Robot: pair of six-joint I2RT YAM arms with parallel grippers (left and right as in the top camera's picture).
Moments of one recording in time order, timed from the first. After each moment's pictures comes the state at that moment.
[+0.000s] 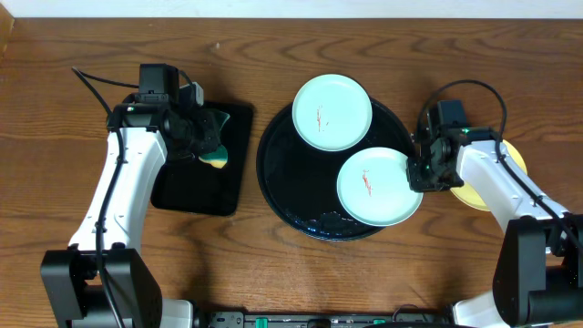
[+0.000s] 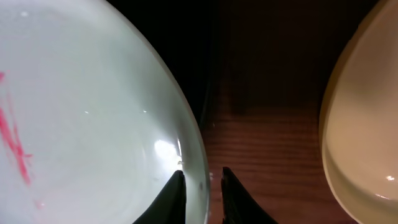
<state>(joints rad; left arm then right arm) 0.01 1.60 1.26 -0.89 0.30 -0.25 0.10 1.69 1.03 -0.83 -0.02 0.05</state>
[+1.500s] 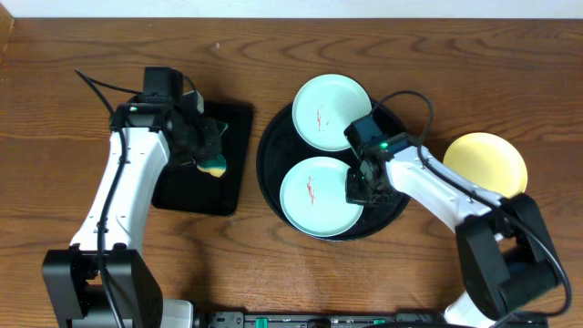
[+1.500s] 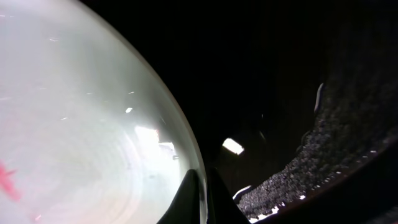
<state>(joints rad) -0.02 1.60 1.26 -0.96 0.22 -0.28 0.49 1.80 1.09 -0.84 -0.08 0.60</state>
